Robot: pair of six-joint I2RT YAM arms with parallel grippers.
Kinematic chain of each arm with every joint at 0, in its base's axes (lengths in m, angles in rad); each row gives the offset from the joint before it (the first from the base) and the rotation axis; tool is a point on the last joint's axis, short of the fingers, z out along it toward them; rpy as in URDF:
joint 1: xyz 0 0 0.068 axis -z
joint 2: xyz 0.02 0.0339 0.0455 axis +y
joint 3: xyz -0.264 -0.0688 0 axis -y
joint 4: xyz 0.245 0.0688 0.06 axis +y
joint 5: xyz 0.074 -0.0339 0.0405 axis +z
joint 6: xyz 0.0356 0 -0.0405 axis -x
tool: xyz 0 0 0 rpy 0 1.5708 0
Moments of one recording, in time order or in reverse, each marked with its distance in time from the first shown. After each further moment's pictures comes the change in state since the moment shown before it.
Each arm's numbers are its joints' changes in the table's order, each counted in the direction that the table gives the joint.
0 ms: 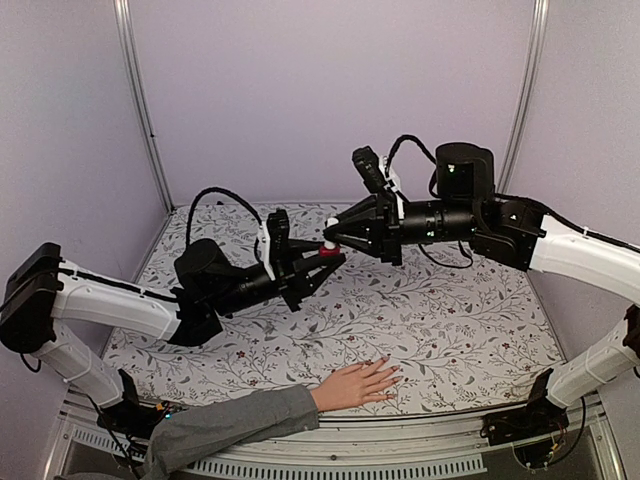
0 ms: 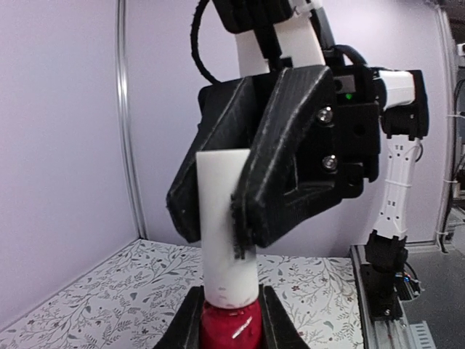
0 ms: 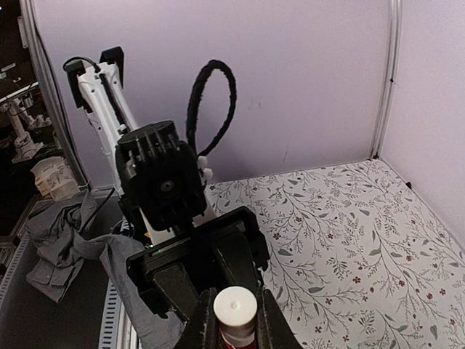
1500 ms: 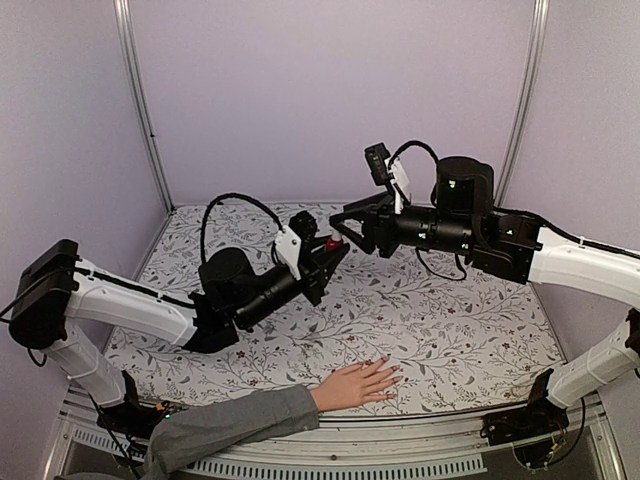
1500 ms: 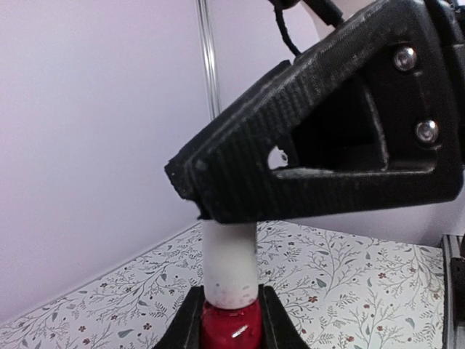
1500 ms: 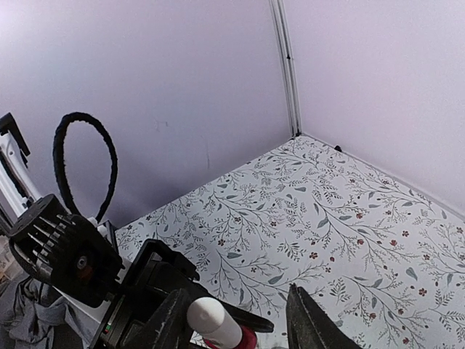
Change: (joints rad) left arm 0.079 0.086 0.066 0.057 0.409 -0.125; right arm -0.011 -0.024 -0.087 -0.093 -0.343 -0.200
